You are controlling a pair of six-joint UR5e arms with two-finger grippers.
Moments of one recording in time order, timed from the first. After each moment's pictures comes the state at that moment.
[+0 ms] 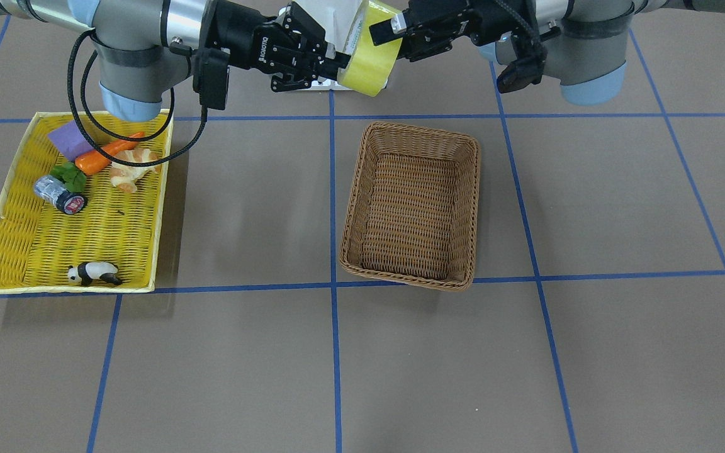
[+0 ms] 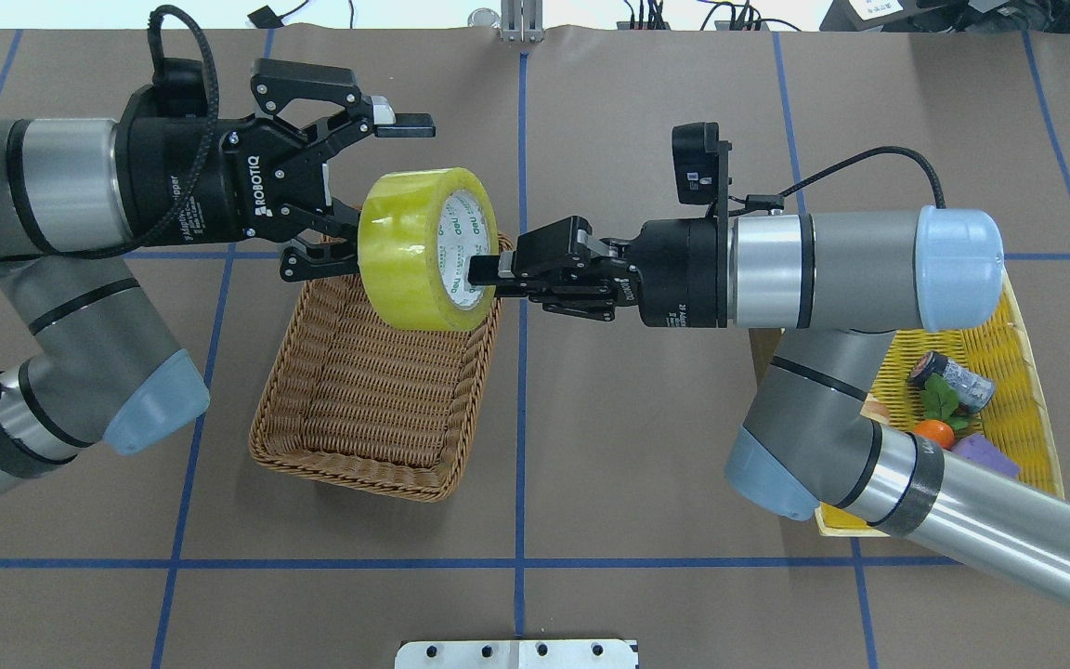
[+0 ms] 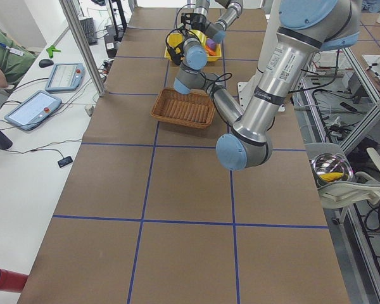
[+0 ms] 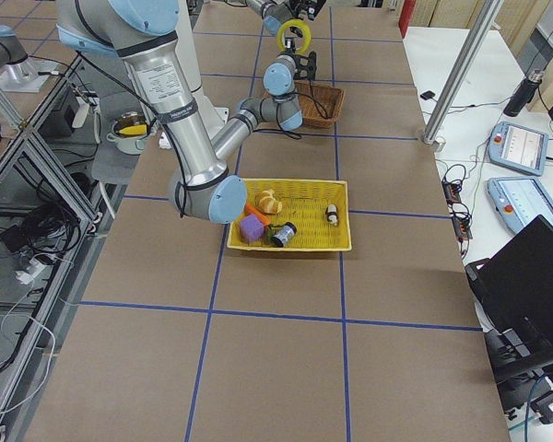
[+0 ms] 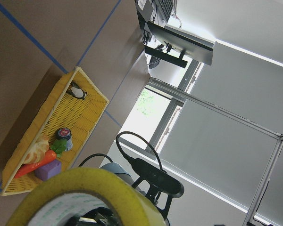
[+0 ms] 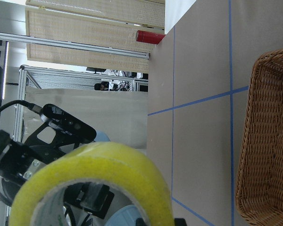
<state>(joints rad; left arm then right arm) -0.76 -2.06 -1.81 -3.04 -2.00 -2.47 0.60 -1.05 1.73 -0.15 1.96 1.82</state>
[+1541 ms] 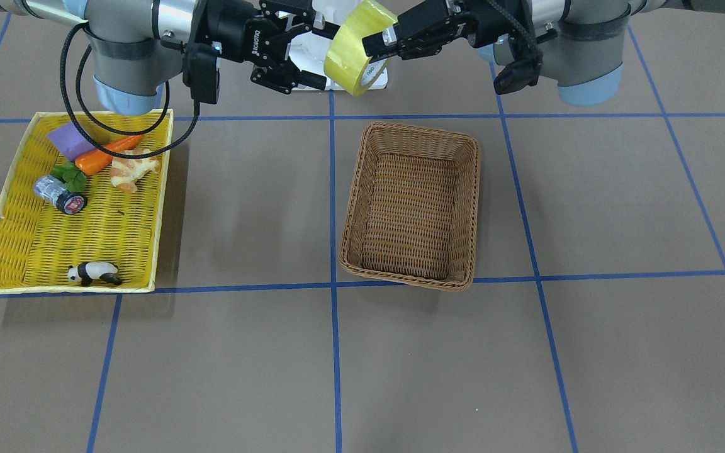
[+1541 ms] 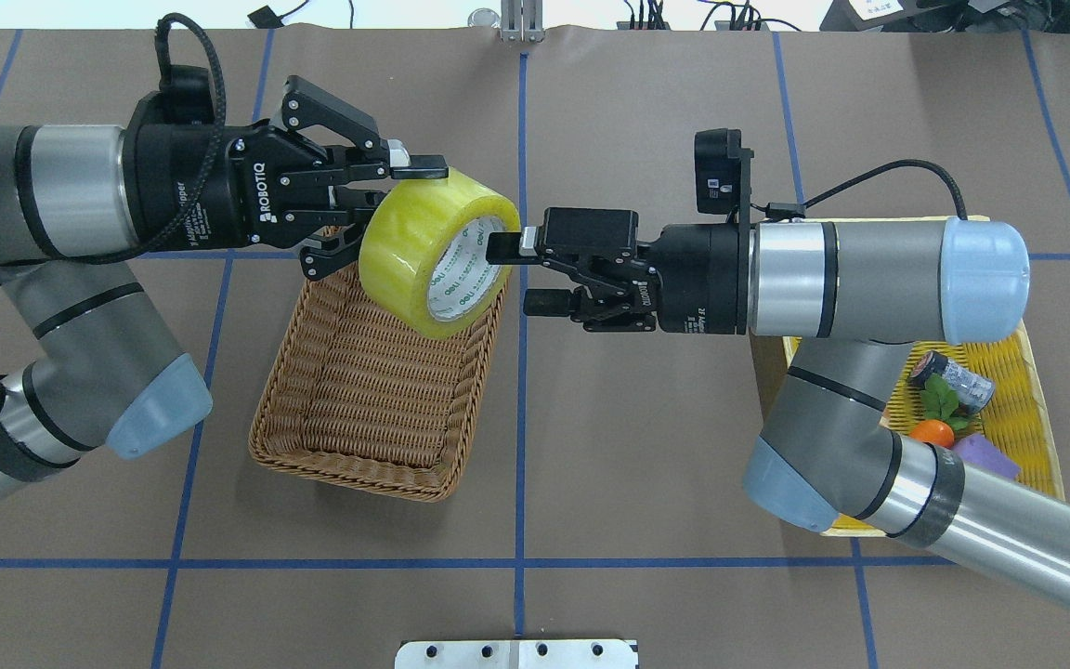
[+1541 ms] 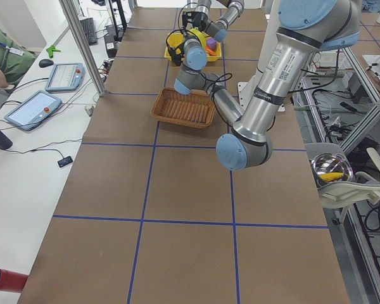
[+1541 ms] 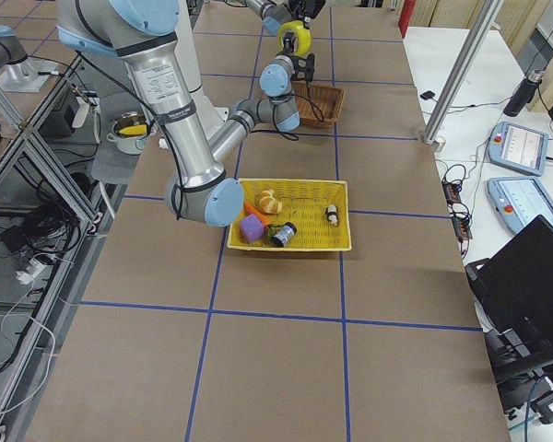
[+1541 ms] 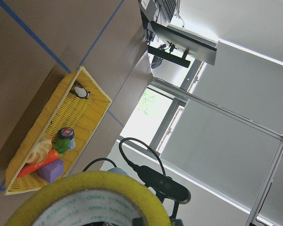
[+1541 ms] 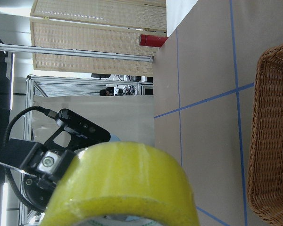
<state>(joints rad) -0.75 -2.06 -1.80 -3.03 -2.00 -2.47 0.59 -1.09 1.76 -0.14 1.94 1.87</state>
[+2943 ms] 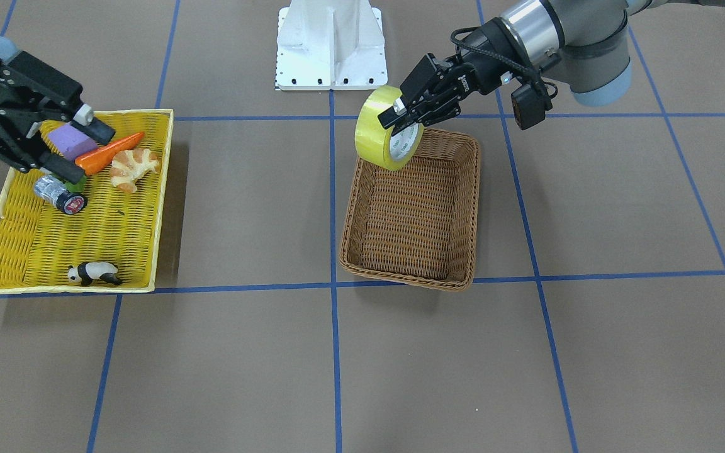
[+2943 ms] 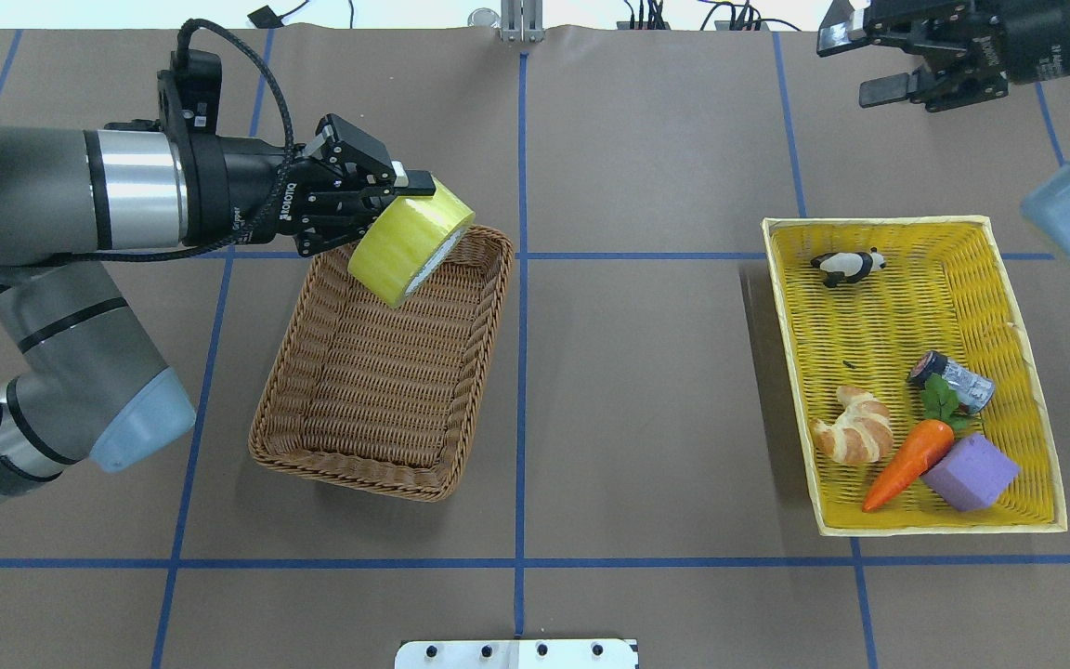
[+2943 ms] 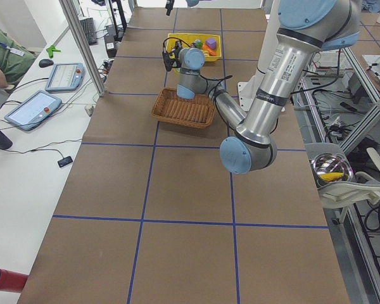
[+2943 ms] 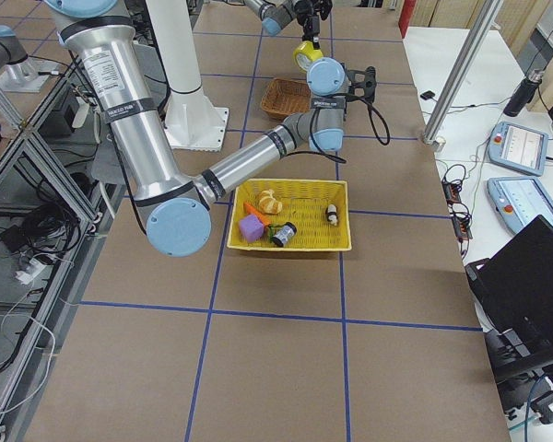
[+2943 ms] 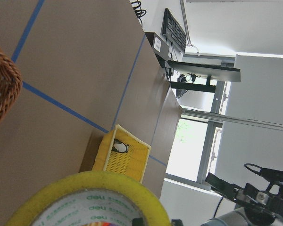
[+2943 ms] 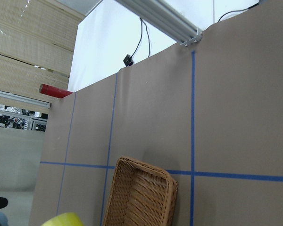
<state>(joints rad) -0.72 -2.01 -1.83 -2.68 -1.91 -1.89 1.19 -1.23 1.79 -0.60 2.43 1.43</state>
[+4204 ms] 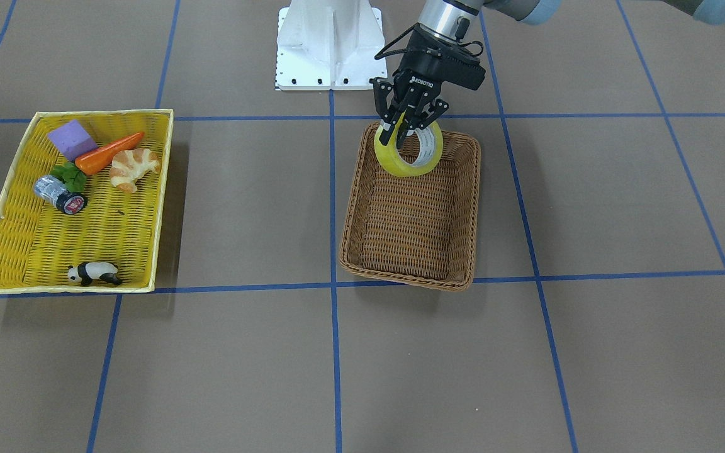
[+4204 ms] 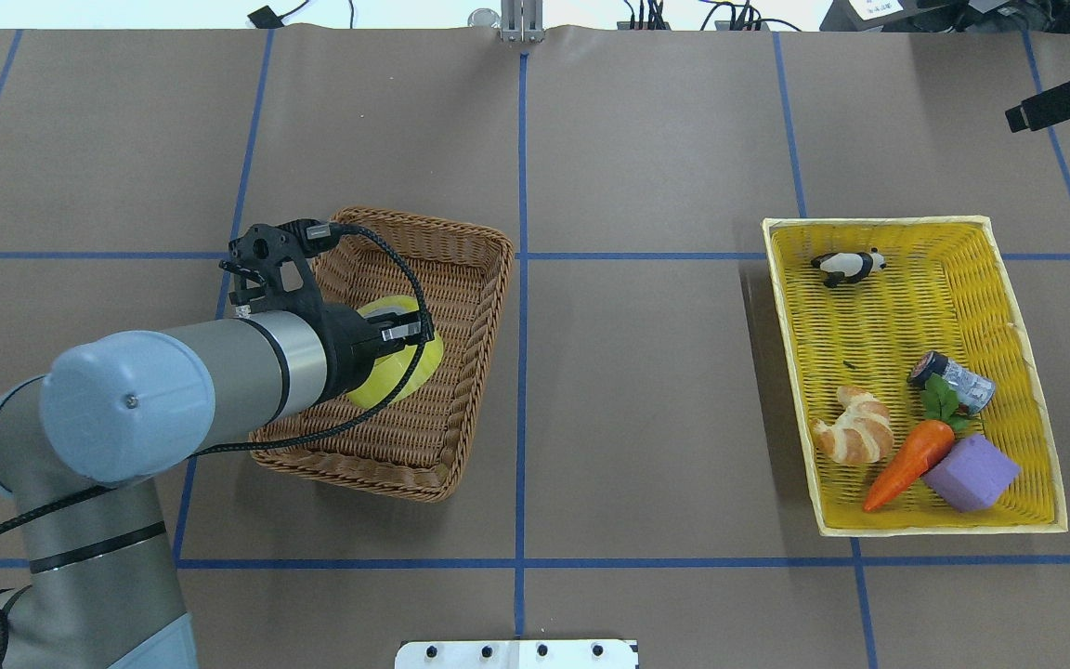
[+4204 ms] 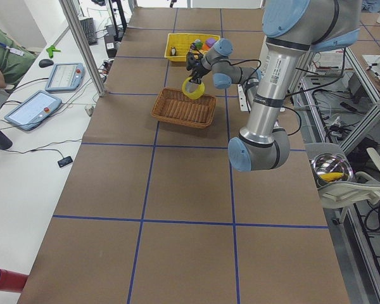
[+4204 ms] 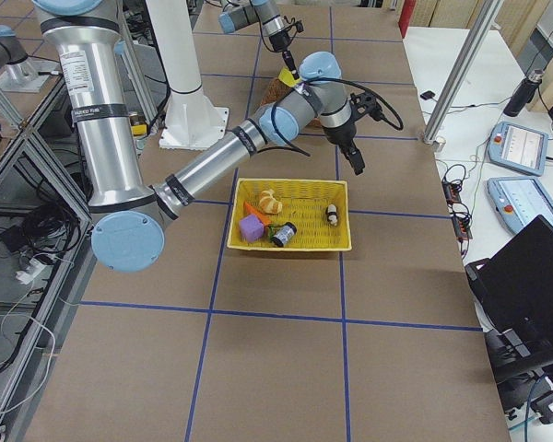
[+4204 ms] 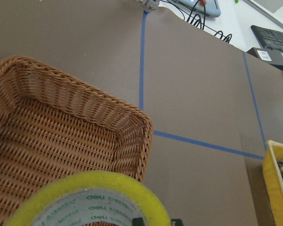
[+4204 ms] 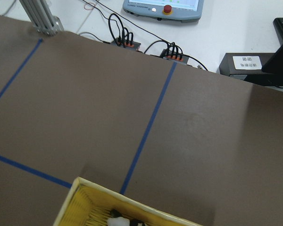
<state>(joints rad) -0.41 -1.97 -2.04 -1.94 -1.44 -1.46 1.25 -1.39 2.08 -1.56 2.11 0.28</state>
